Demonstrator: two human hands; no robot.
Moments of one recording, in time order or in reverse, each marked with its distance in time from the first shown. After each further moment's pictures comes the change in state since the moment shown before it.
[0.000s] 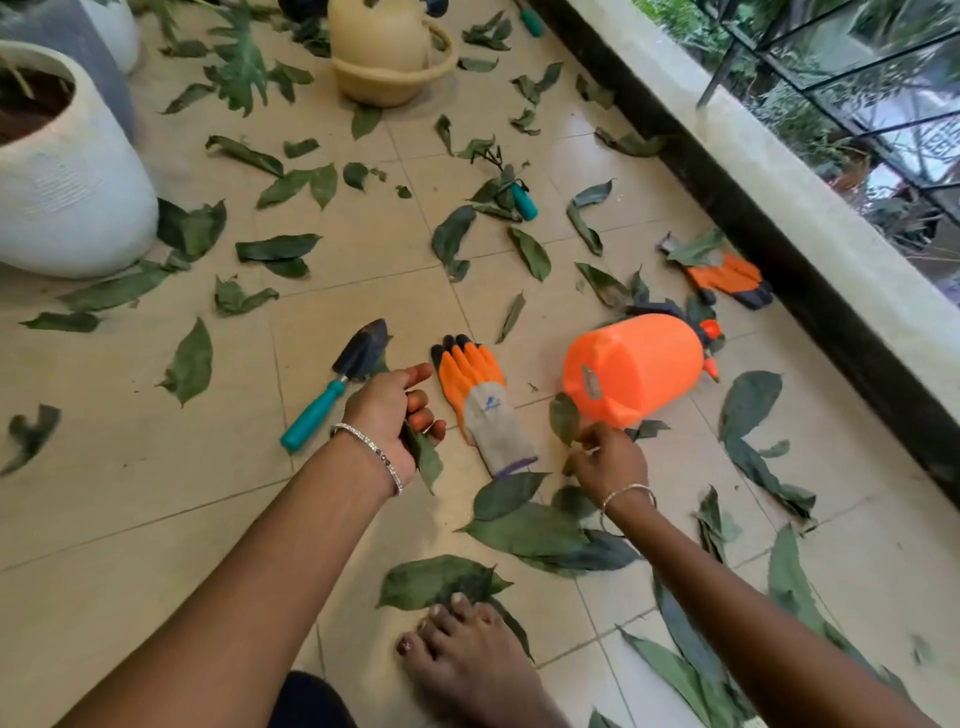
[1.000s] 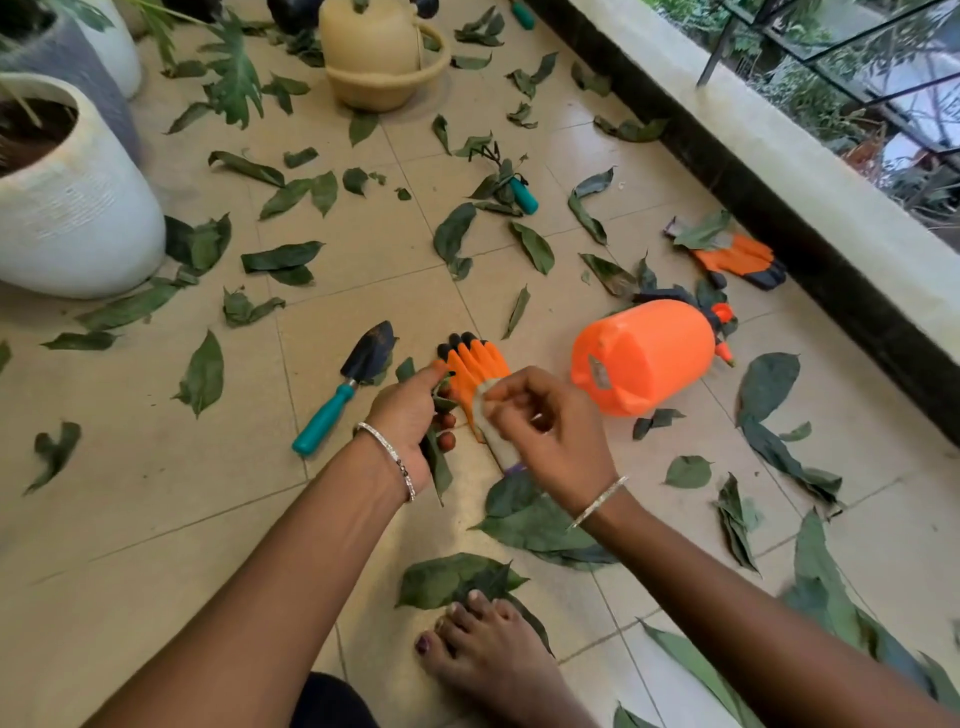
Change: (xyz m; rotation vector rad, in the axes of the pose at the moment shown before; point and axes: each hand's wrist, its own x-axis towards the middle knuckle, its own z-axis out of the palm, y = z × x) left_hand -0.002 -0.010 0.005 0.207 -0.008 0.090; right_hand -0.071 -0.136 -0.056 0.771 -0.013 -0.349
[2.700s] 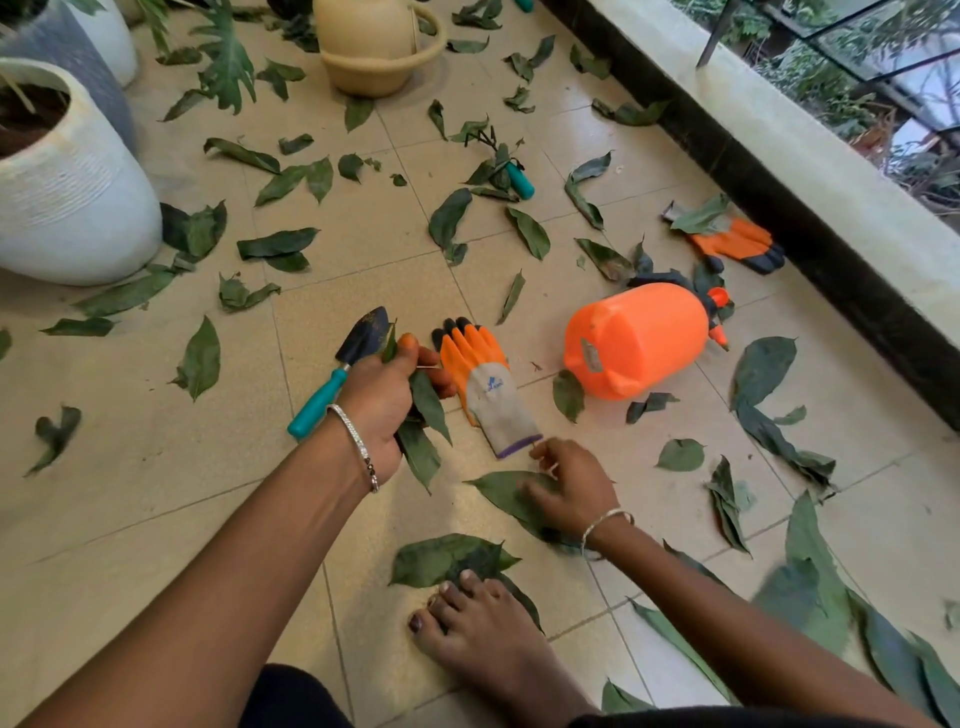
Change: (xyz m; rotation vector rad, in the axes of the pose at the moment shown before) left_hand -0.025 0.002 -0.005 0.024 0.004 0.190; right_hand -0.045 0.147 -0.023 -0.802 -0.262 0.216
